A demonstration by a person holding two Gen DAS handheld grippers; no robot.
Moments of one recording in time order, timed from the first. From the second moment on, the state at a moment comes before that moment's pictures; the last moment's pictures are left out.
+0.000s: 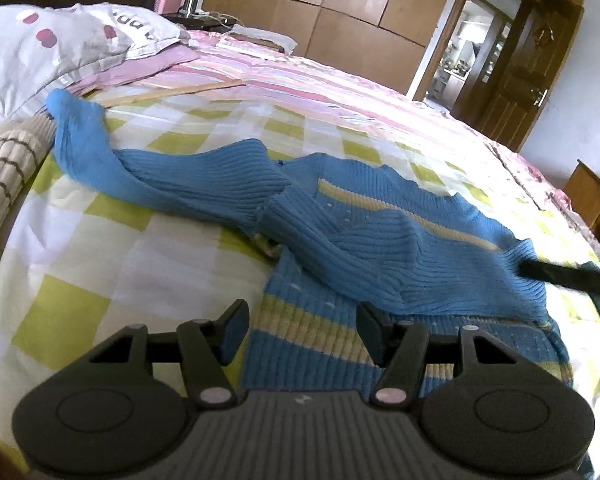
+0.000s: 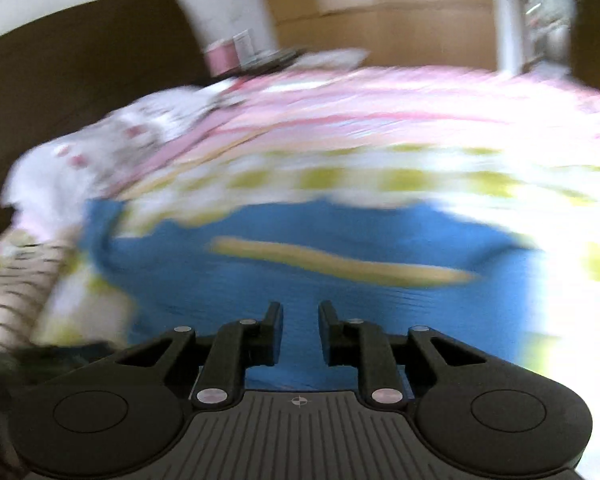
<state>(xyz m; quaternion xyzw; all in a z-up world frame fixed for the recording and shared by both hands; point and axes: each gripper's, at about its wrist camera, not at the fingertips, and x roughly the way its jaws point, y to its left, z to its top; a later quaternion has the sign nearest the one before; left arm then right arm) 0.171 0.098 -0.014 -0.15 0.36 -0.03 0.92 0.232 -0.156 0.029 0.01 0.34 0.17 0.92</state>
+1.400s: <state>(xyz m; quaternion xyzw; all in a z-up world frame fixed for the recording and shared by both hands) 0.209 0.091 -0.015 -0.11 0.35 0.08 0.93 0.181 -0.179 0.015 -0.08 0.29 0.06 0.95</state>
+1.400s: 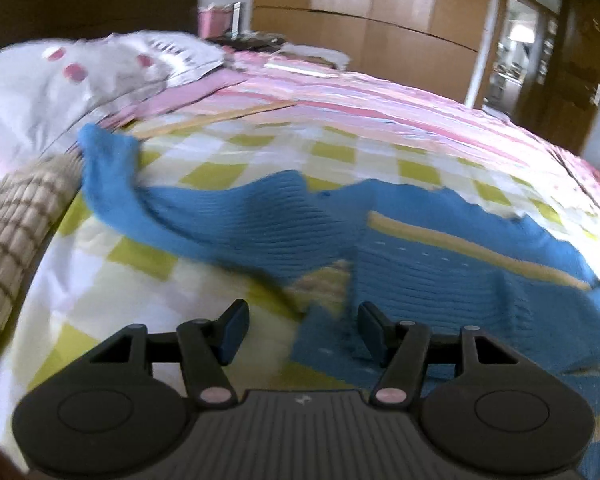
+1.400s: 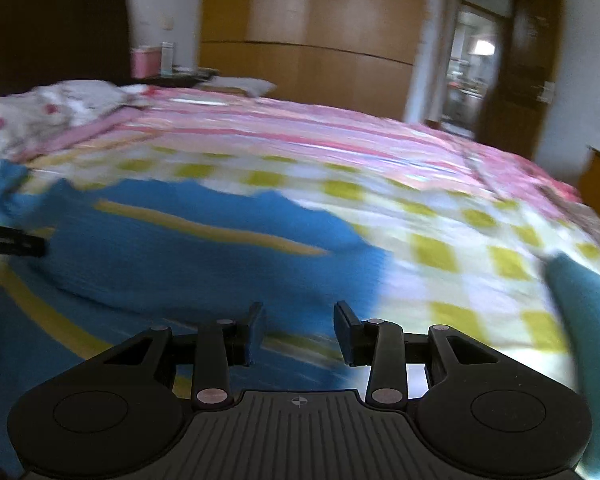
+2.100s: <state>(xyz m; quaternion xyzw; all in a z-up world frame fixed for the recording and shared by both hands) 0.190 0.143 -0.008 -0.17 0.33 0.05 0.93 0.230 -0.002 -0.021 -0.22 0.28 0.26 0.90</state>
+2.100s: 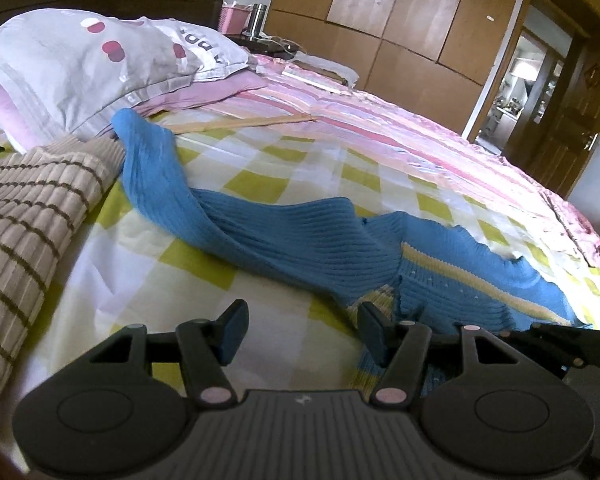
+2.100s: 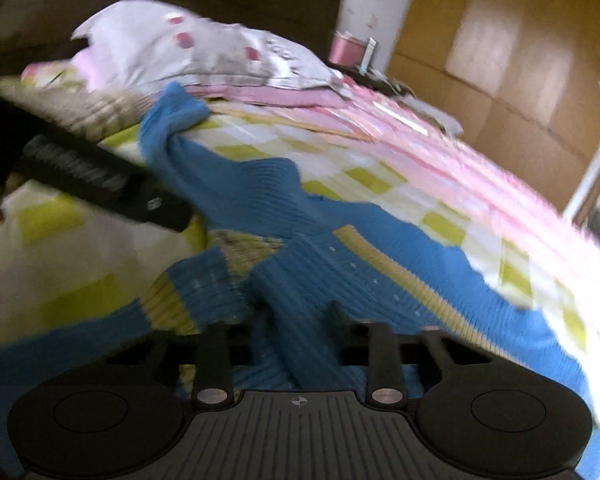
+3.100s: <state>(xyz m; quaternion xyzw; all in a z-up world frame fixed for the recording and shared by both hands) 0.190 0.144 -0.011 -0.18 0.32 0.04 0.93 0.264 -0.037 0.009 0.02 0.33 0.27 0.91</state>
